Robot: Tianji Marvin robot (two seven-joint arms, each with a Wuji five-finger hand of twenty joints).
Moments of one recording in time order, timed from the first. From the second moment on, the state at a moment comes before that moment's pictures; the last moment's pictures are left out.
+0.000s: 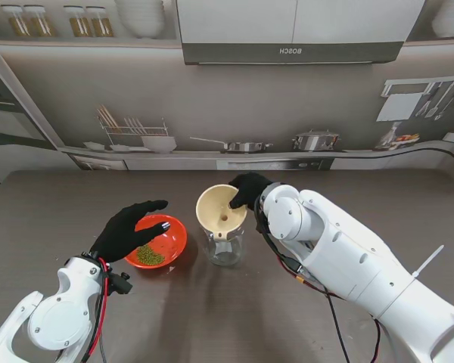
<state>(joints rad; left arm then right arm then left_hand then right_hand) 1.79 -1.12 -1.44 -1.87 0.40 -0.10 0.03 -0.89 -1.17 0.68 -1.32 -0.41 0.32 0.18 0.64 -0.29 0.42 -0.04 0.60 0.20 0.11 0.28 0.58 0.31 0.06 0.24 0.29 0.37 0.09 0.29 0.12 0.35 0.17 0.48 0.51 -0.68 1.26 -0.32 0.76 -0.03 1.21 0.31 1.29 -0.06 0.79 0.78 1.29 -0.02 1.19 0.76 1.03 0.10 1.49 0.74</state>
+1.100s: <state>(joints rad) 1.79 -1.12 -1.44 -1.88 0.39 -0.09 0.02 -0.92 -1.16 0.71 -1.33 -0.52 0.29 0.13 0.64 -0.29 0.42 -0.04 0.60 0.20 0.11 0.28 0.58 0.31 0.06 0.24 0.29 0.37 0.09 0.29 0.12 0.35 0.17 0.48 0.22 -0.56 1.04 -0.13 0.36 -0.12 0.82 0.42 0.71 -0.05 0.63 0.52 1.03 0.15 0.48 0.50 0.67 0.24 1.21 0.70</state>
